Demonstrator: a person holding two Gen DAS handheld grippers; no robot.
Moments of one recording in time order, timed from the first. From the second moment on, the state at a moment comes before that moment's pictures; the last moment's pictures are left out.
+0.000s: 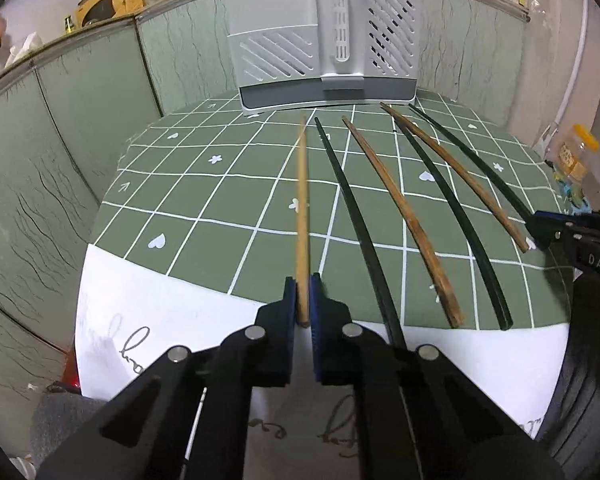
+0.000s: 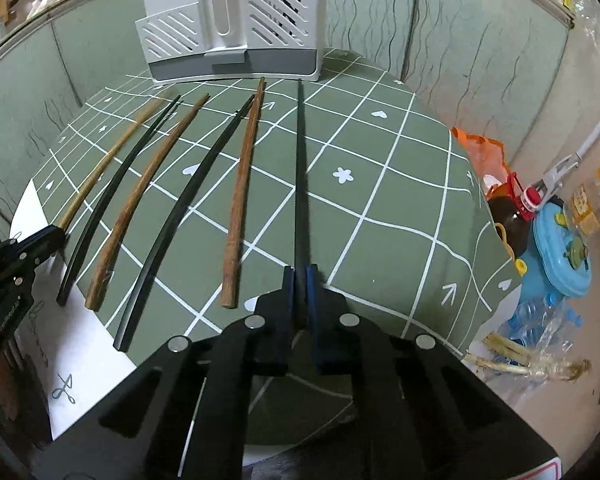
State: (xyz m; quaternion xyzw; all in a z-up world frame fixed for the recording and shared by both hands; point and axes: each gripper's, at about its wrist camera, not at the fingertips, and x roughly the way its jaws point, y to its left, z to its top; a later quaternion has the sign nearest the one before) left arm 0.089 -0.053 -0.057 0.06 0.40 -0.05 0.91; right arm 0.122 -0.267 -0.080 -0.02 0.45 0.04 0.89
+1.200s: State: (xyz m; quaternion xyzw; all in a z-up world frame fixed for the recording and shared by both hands) left arm 0.072 -0.025 0.021 0.02 0.36 -0.07 0.93; right arm 0.100 -0.279 0.007 -0.01 0.37 0.07 0.93
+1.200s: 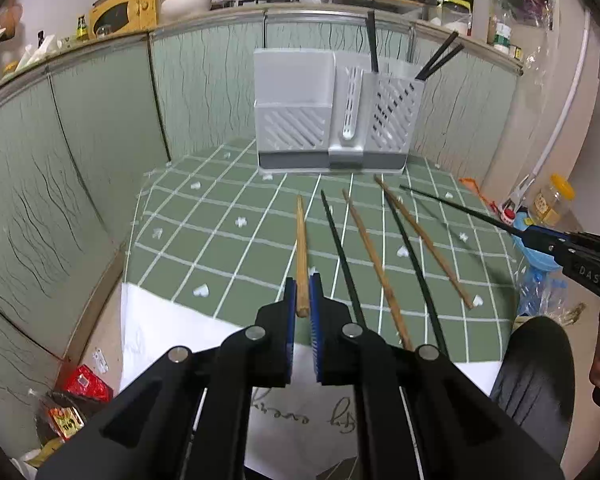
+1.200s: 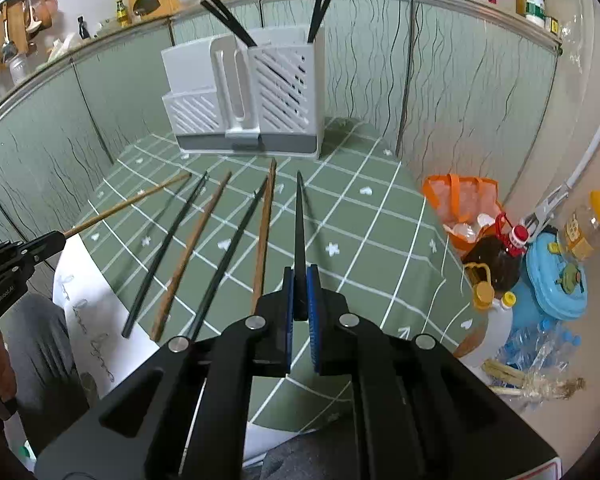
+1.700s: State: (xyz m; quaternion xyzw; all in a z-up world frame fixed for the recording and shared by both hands) left arm 0.090 -0.027 0.079 0.03 0.31 -0.09 0.94; right arm 0.117 -0.277 0.057 -0.01 0.33 0.08 0.94
